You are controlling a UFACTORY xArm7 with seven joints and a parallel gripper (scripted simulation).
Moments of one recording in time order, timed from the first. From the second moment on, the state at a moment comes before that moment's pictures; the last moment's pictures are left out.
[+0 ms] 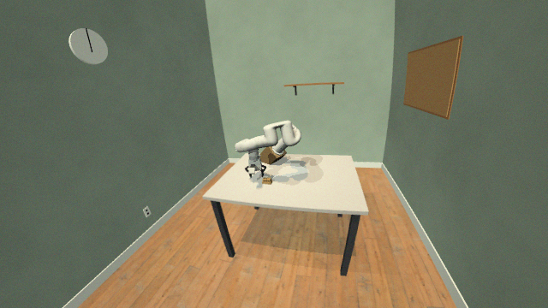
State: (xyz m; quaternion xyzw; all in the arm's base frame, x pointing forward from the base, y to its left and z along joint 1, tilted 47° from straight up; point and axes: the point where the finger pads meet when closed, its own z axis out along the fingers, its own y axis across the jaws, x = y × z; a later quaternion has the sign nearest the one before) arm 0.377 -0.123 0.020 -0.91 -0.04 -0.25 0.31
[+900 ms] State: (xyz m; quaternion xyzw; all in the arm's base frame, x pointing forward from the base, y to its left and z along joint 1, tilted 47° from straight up) arm 0.327 -0.118 -0.008 -0.89 0.20 -0.17 0.37
